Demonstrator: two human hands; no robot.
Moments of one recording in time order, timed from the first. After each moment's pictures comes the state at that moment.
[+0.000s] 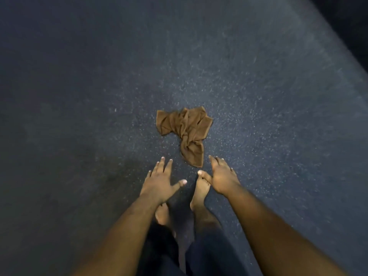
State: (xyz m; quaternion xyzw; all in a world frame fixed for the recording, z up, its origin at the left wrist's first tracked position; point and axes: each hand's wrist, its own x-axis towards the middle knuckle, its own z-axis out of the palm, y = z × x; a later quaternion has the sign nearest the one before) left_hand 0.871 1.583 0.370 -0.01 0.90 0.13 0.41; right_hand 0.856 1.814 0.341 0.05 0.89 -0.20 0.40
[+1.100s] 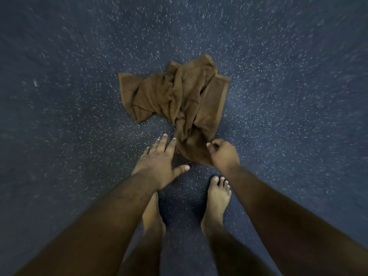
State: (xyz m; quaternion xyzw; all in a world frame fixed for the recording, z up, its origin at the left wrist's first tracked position) left_hand 0.711 1.576 -0.045 0.12 0.84 0.05 0.53; right_hand 0.756 1.787 -0.130 0.31 0.82 -0.34 0.33
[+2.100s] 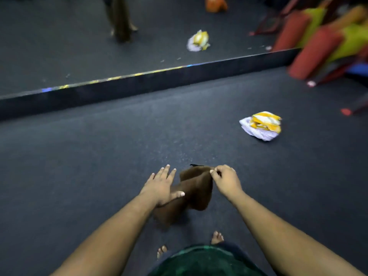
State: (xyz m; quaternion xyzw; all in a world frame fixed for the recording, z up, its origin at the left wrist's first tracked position) left_hand 0.846 1.694 0.602 0.70 0.64 -0.15 0.28; right_hand 1.097 1.757 0.585 0.67 0.66 -0.32 -0.12
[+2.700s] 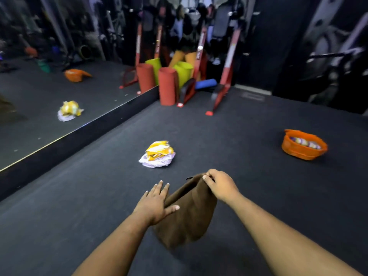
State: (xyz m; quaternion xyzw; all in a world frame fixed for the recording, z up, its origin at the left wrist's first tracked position) left_hand 1.330 1.758 0.686 0.89 0.41 -0.12 0.18; right_hand 1.582 1.671 0.692 0.81 0.49 -0.20 -0.24
